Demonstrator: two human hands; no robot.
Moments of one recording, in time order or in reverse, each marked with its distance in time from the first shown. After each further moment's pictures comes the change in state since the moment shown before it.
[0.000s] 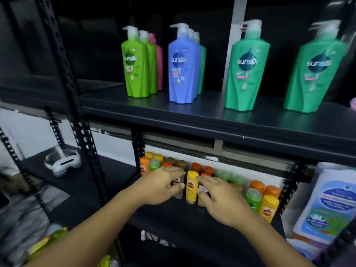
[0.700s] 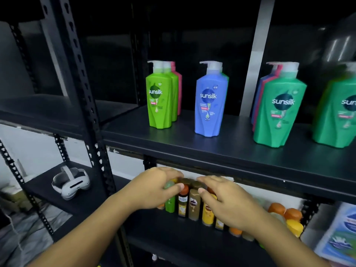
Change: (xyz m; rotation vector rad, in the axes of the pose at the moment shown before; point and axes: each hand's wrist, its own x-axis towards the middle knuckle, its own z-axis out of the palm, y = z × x) left_hand -0.013 -0.075 -0.137 -0.007 0.043 0.004; right_hand 0.083 -0.097 -0.068 0.065 0.082 -0.055
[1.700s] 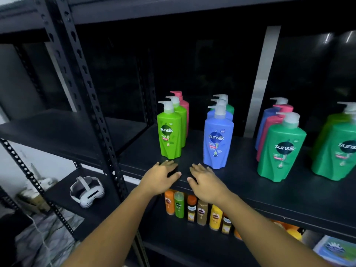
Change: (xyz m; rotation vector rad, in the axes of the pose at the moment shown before) left_hand 0.080 -0.047 -0.087 -0.028 0.027 -0.226; right_hand 0.143 -0.048 -0.045 -0.062 -0.185 0.104
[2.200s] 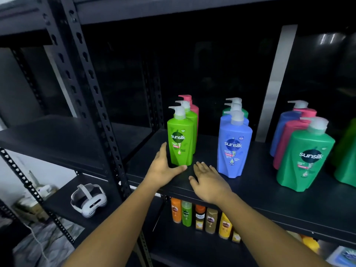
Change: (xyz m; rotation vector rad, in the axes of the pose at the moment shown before) left_hand 0.045 -0.039 -0.025 -0.482 0.201 -0.147; right_hand 0.059 -0.019 0.008 -0.101 -0.018 0.073
